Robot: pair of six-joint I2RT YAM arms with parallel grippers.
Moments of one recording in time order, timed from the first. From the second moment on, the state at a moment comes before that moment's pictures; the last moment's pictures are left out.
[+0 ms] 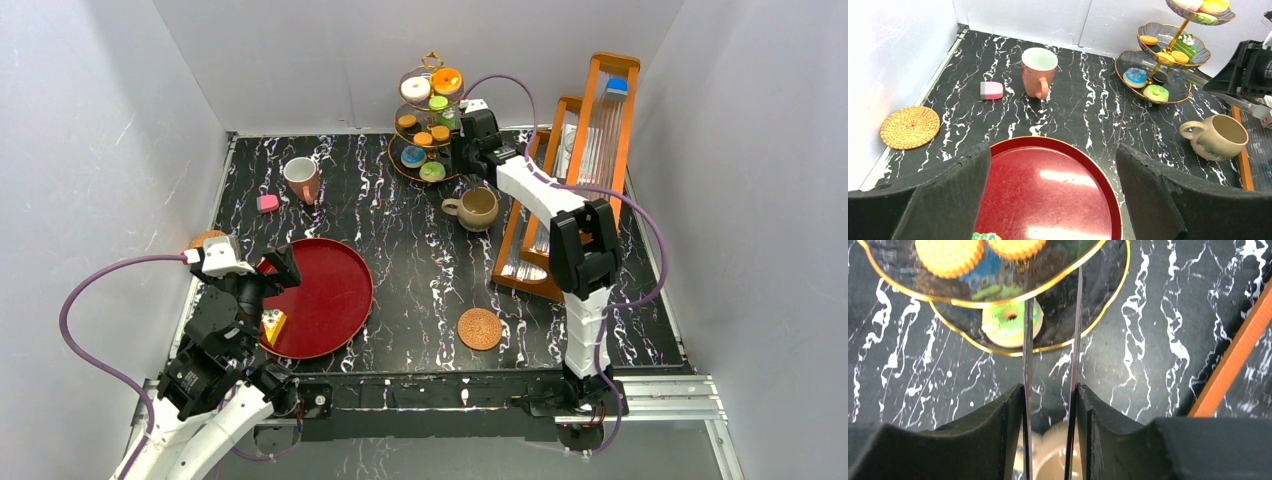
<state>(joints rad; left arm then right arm) -0.63 0.27 0.70 -0.48 -0.71 -0.20 0.47 2.08 1.77 -0.31 0.15 0.21</state>
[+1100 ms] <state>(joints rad) -0.63 0.33 0.71 -0.52 -0.71 -0.24 0.52 1.57 1.35 -0.44 -0.22 0.18</state>
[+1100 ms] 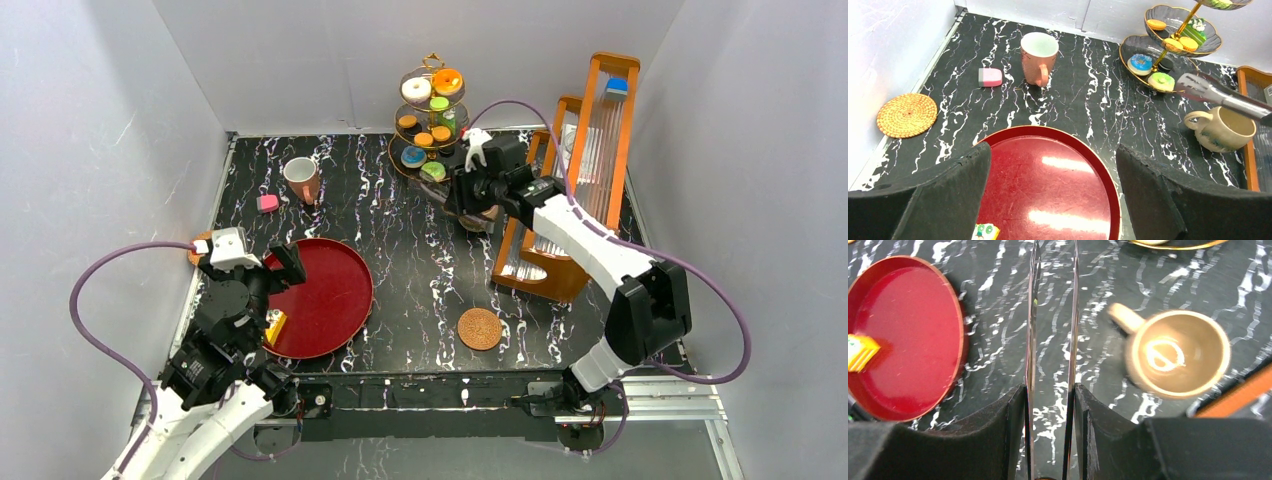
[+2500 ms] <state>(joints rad) -0.63 0.45 0.93 -0.61 -0.74 -0.38 1.08 1.89 1.29 0.06 -0.58 -0.08</state>
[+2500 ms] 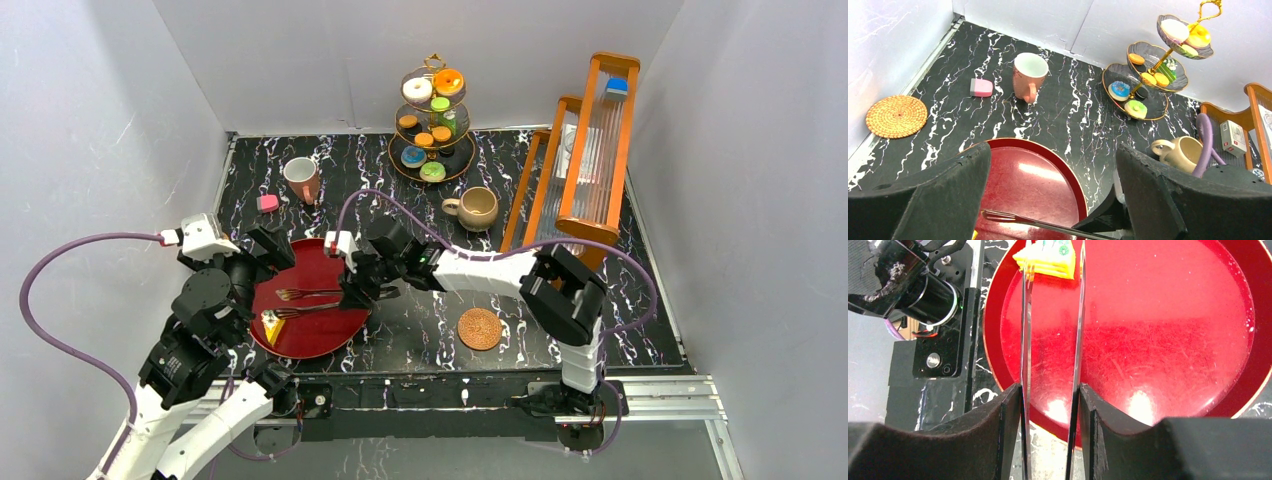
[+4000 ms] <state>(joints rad) -0.63 0.44 0.93 -0.61 -0.75 -0.35 1.13 1.91 1.44 -0.14 -0.33 -0.11</state>
